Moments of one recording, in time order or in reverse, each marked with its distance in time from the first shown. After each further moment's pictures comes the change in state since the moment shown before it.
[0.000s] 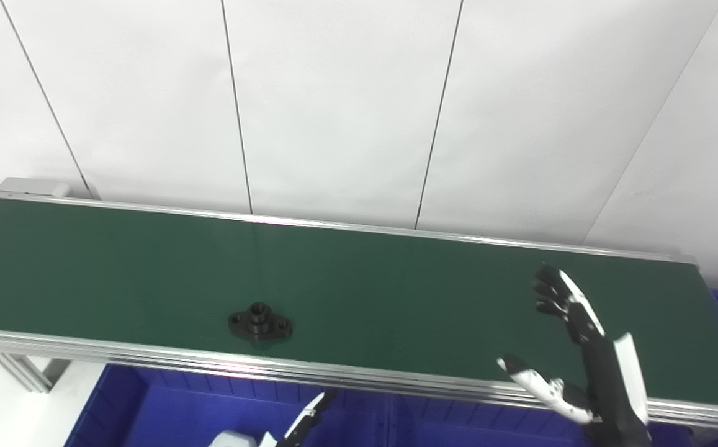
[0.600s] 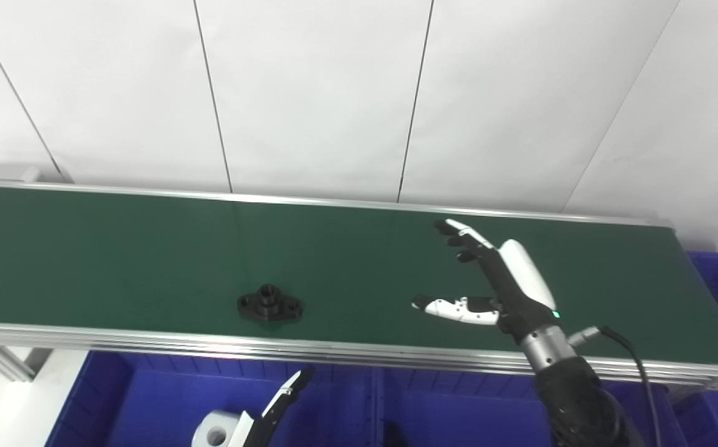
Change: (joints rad) left arm 0.015 0.033 0.024 -0.021 0.001 0.000 -0.047; right arm -0.267 -0.010 0.132 0.169 -0.214 0.255 0.187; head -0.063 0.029
